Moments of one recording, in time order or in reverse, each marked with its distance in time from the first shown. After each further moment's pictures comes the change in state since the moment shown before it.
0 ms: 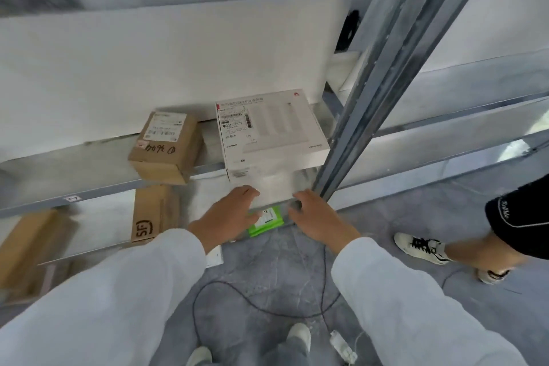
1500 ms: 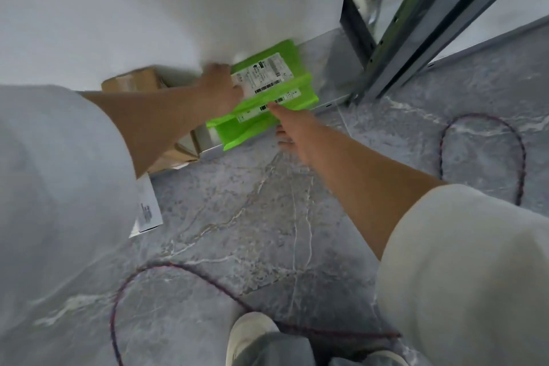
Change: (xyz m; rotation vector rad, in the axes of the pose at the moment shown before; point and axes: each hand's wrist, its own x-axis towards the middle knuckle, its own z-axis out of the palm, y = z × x) left_hand 0.416 -0.357 0.573 0.121 -0.082 -0.352; right_hand 0.499 0.331 0.537 1.077 -0.116 0.598
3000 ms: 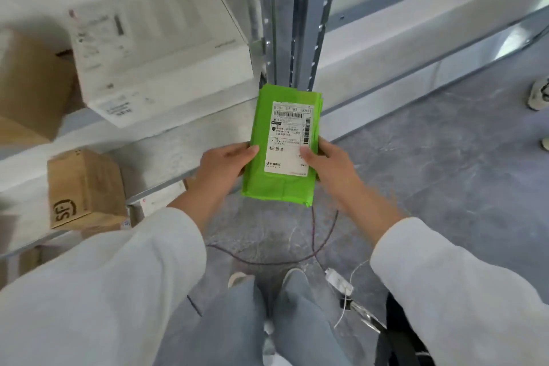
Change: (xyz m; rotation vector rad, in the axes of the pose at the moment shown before) left_hand -0.502 0.243 -0.449 -1.269 0.000 -0.132; right_hand -0.667 -0.190 -0.200 0.060 0.132 -0.517
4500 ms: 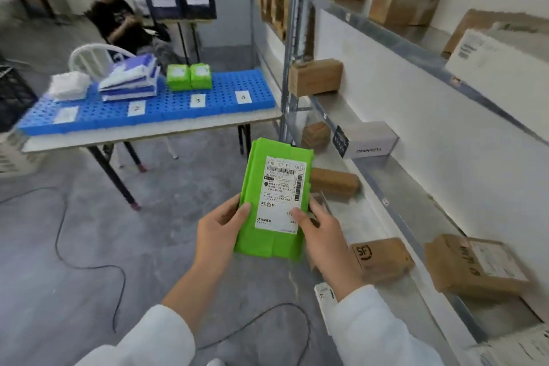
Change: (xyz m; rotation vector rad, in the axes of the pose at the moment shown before) left_hand -0.401 0.001 -0.195 -0.765 1.765 0.274; right_hand -0.286 -0.151 0.343 -0.506 -1.680 -0.558
